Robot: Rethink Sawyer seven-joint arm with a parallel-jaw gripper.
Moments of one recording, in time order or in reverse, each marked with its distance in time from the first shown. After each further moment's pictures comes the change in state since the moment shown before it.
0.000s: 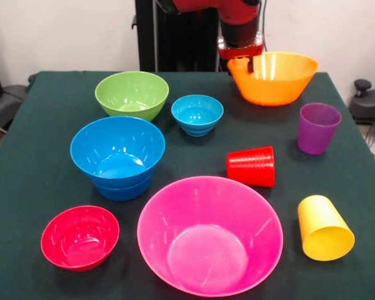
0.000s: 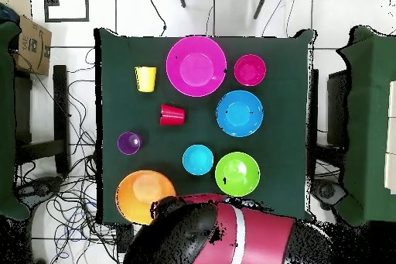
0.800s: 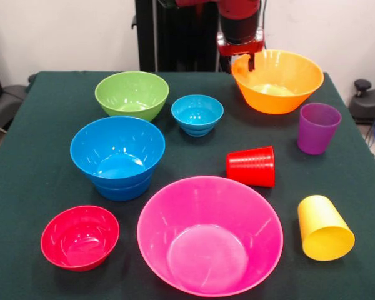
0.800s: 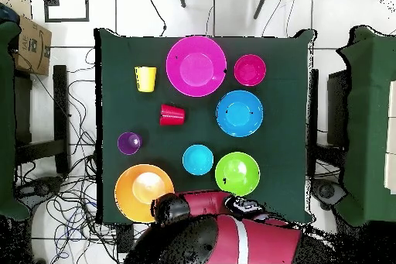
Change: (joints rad) arm -0.007 -0.055 0.015 0.004 -0.001 0.067 0.000
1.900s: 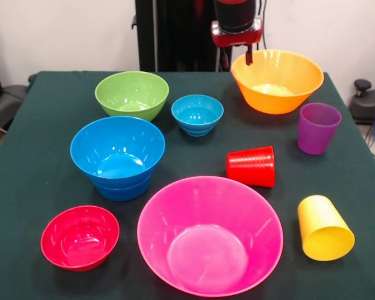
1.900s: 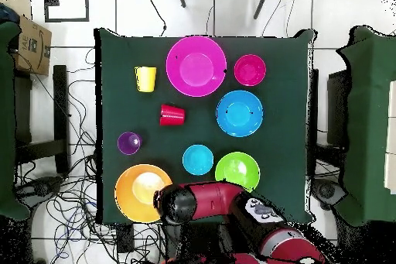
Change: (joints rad) arm -0.069 -0.151 0.078 0.010 -0.001 0.130 0.000
